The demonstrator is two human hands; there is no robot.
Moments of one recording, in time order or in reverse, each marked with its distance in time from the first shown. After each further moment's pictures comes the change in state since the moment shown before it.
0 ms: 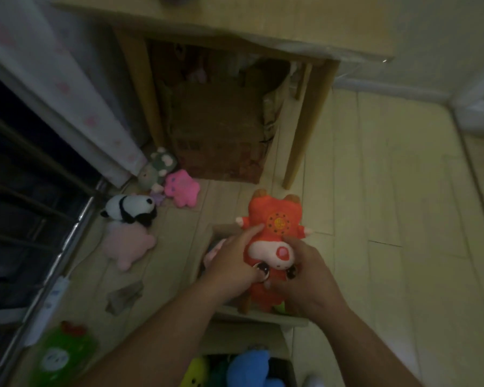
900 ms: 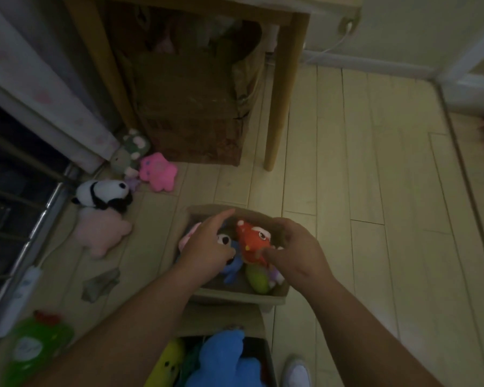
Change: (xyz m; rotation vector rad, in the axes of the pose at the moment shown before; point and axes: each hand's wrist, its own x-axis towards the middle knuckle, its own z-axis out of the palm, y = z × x) left_hand 0.013 -0.011 0.053 0.051 0.116 -0.114; right_hand -0.004 0.037 -0.040 0.059 -0.019 0.127
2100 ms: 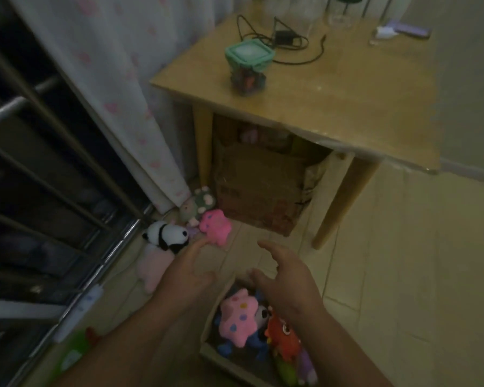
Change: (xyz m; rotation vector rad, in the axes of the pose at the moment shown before) left_hand -0.006 0.041 -0.200 -0.053 0.342 0.041; right_hand 0.046 -0.220 -0.005 -0.170 -0.172 -0.394
